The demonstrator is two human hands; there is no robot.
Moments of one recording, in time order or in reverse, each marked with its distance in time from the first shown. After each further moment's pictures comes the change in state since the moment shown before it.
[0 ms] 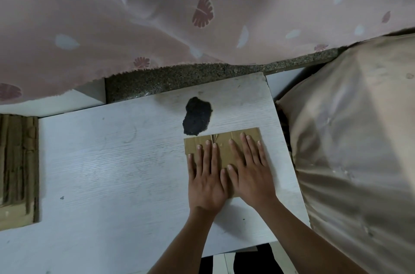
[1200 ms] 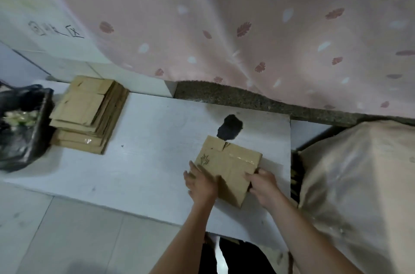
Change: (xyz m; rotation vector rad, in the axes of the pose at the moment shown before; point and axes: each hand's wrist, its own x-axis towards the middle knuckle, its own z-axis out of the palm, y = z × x) left_hand -0.052 0.036 -0.112 -0.789 0.013 -1.065; right_hand -0.001 -0.018 -0.116 1.402 -0.464 0.838
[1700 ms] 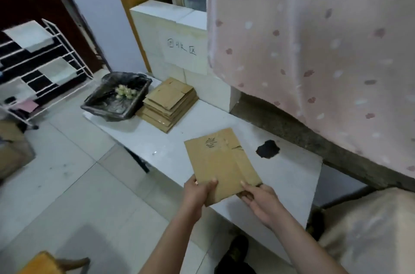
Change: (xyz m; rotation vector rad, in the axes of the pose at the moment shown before) left_hand -0.139 -0.090 -0.138 -1.017 -0.034 0.014; right_hand -0.170 0.025 0.036 0.050 -0.509 -0.086
